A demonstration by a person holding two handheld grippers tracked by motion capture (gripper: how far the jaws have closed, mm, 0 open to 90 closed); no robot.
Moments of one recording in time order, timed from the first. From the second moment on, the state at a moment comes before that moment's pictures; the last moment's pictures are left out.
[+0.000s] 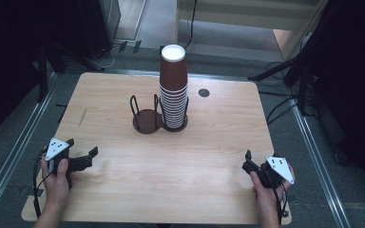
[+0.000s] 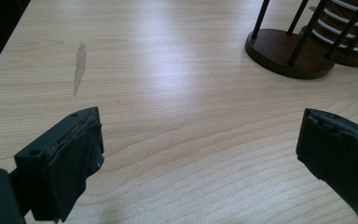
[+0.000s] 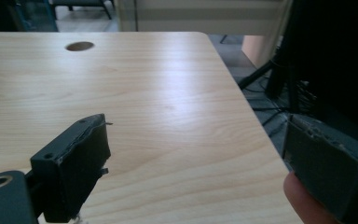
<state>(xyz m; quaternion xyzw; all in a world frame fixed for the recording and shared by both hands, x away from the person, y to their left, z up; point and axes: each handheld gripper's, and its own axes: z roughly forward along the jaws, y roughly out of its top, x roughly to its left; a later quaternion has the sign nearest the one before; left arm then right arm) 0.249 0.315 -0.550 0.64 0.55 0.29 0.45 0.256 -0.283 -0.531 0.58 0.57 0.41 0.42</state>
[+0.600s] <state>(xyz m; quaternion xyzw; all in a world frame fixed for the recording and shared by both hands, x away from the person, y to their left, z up) 0.248 0.315 -0.550 0.64 0.55 0.29 0.45 0.265 -0.250 -0.500 0.56 0.56 0.44 0.43</state>
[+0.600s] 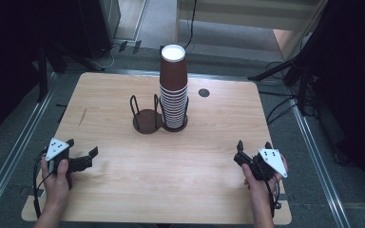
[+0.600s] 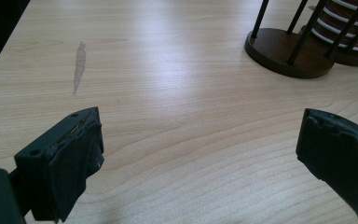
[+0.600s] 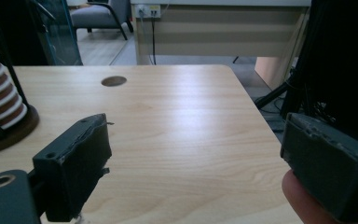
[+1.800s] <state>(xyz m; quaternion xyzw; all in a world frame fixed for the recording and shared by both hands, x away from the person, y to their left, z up) 0.248 0.316 -0.550 0.64 0.55 0.28 0.46 0.291 -0.168 -0.460 0.50 0.58 0.50 0.40</state>
